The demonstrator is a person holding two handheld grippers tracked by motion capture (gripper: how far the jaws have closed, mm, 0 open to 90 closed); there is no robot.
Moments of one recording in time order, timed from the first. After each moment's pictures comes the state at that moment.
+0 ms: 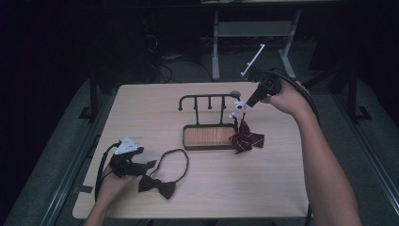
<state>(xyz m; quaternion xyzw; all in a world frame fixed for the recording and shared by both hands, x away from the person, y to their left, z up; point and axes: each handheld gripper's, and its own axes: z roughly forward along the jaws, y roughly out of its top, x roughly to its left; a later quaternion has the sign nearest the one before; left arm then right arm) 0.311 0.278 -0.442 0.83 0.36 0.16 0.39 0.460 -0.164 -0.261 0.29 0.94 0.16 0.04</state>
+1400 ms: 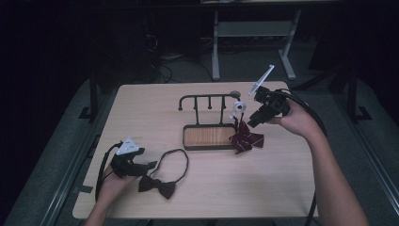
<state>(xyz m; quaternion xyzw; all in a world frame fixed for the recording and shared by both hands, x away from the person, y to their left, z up) 0.311 0.275 -0.445 0.84 0.35 0.16 0.39 0.416 -0.181 -0.293 0.24 0.95 0.22 0.01</state>
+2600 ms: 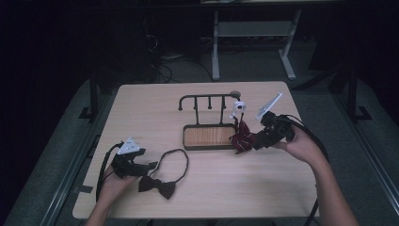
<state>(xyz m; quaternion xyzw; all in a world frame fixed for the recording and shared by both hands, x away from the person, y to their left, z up) 0.313 0.274 -0.447 0.84 0.36 0.15 0.38 0.380 -0.202 -0.354 0.24 0.94 0.24 -0.01</state>
